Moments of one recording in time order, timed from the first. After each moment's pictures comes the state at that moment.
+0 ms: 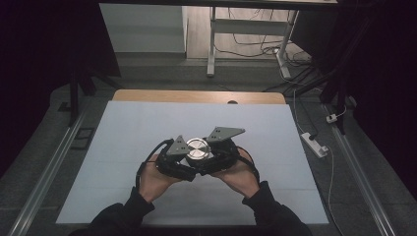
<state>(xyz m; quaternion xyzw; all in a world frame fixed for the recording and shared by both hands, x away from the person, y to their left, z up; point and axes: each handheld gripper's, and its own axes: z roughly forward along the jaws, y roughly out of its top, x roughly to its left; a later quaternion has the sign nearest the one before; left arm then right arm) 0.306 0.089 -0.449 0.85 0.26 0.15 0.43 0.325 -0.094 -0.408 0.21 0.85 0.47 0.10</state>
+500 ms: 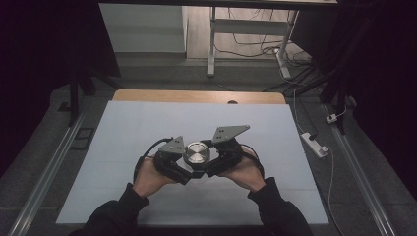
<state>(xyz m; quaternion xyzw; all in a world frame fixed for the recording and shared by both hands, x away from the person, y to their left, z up) 0.315 0.102 -0.449 0.86 0.17 0.04 0.48 0.334 -0.108 -0.406 0.13 0.86 0.49 0.03</state>
